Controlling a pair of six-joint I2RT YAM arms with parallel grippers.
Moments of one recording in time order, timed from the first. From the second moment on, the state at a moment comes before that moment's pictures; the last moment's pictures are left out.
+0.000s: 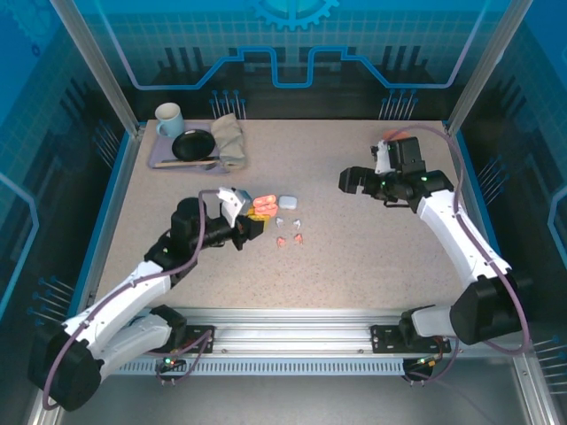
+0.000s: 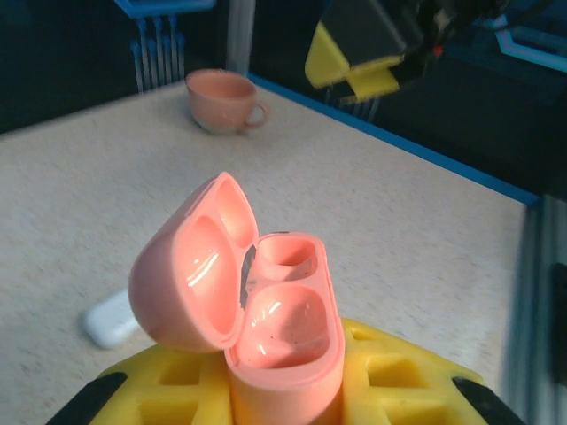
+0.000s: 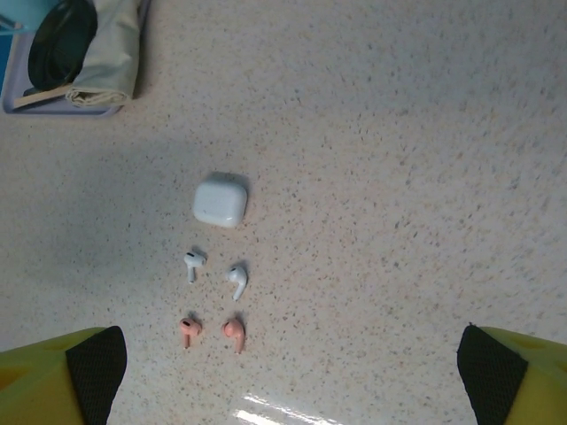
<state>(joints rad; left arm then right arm) -0.47 0.92 0.55 0.15 0.46 -0.03 0.21 1.35 1.19 -0.72 -0.30 0.39</state>
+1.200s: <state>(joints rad) -0.49 0.98 0.38 0.76 -0.13 0.07 0.86 2.06 1.60 -0.90 0.10 0.97</state>
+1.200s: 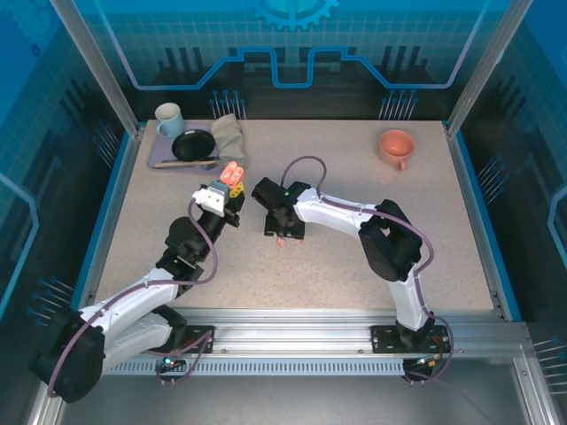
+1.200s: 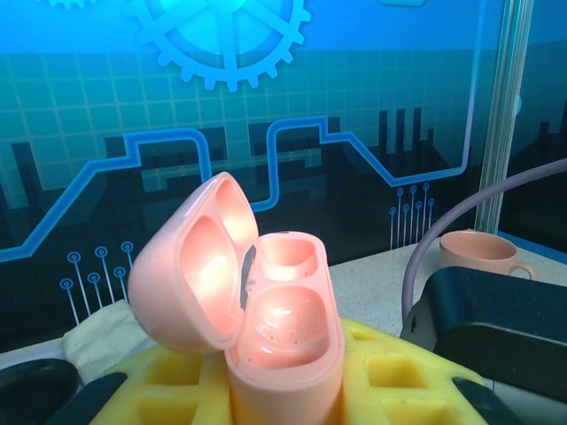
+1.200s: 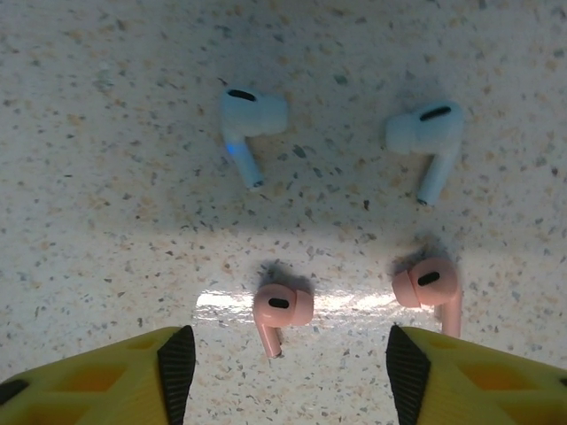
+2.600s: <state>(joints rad) -0.49 0.99 0.36 0.79 -0.14 0.02 0.88 2.24 1.76 -1.02 0.11 1.26</state>
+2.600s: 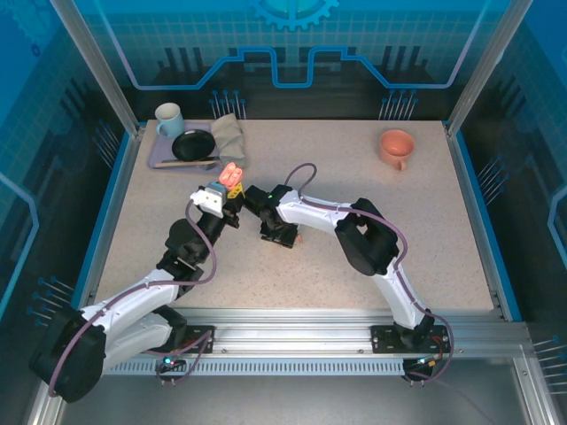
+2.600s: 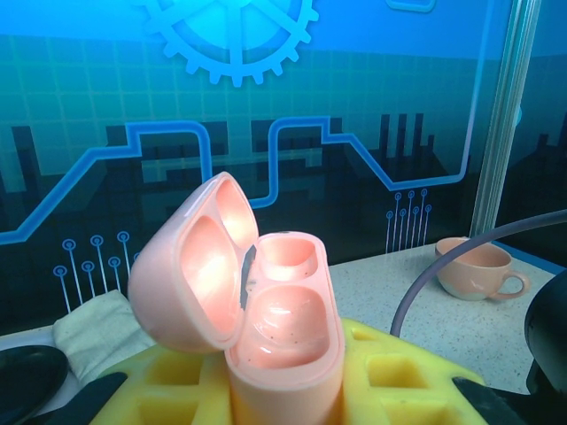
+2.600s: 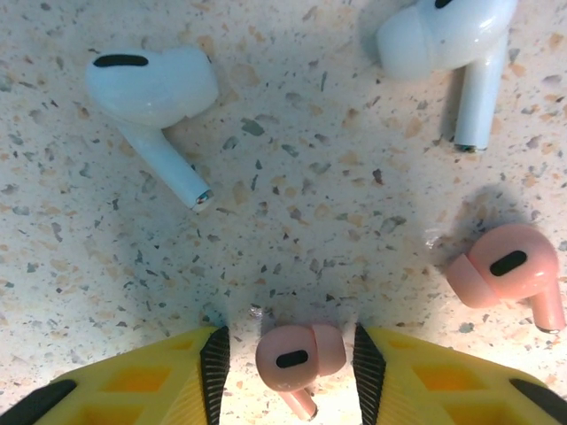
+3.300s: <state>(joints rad) -0.49 1.00 0.36 0.79 -0.13 0.01 0.88 2.24 1.76 -1.02 0.11 1.21</state>
